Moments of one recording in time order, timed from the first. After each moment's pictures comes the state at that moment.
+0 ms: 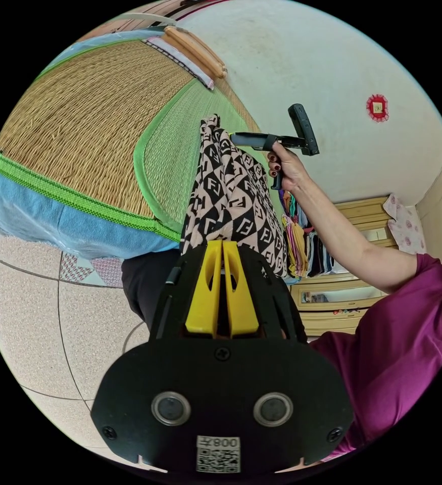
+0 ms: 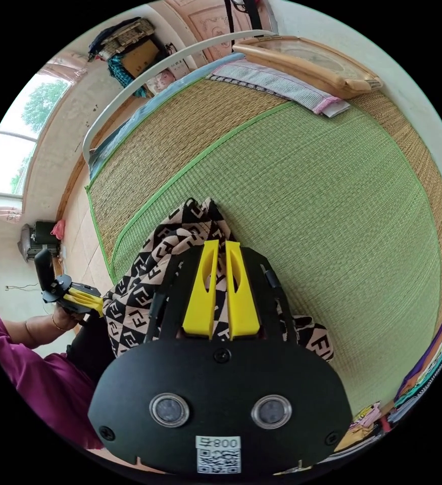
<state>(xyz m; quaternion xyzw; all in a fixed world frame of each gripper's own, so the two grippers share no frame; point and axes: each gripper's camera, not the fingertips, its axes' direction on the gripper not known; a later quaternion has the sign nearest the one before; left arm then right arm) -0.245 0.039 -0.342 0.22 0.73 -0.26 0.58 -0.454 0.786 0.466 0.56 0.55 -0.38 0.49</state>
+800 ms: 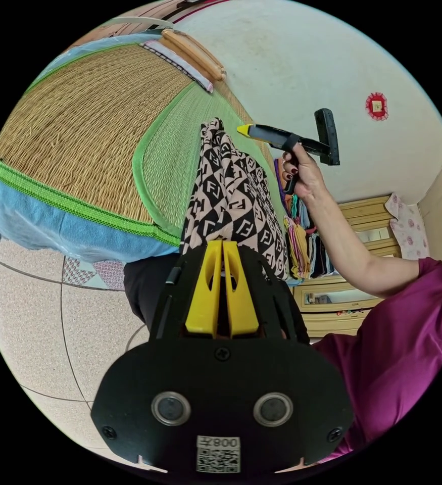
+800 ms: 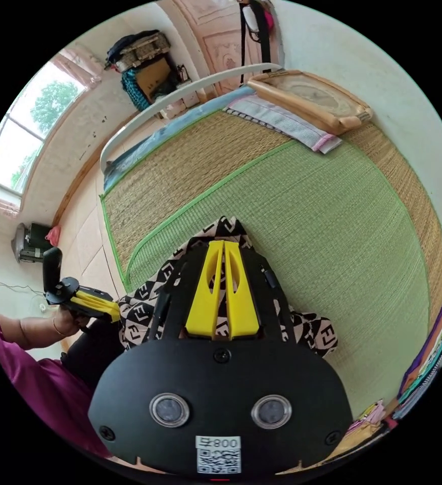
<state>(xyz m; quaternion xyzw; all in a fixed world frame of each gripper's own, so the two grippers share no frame) -0.233 0.037 -0.354 0.23 0.72 -0.27 0.60 -0.405 0.774 0.550 0.60 0.54 -0.40 0.43</state>
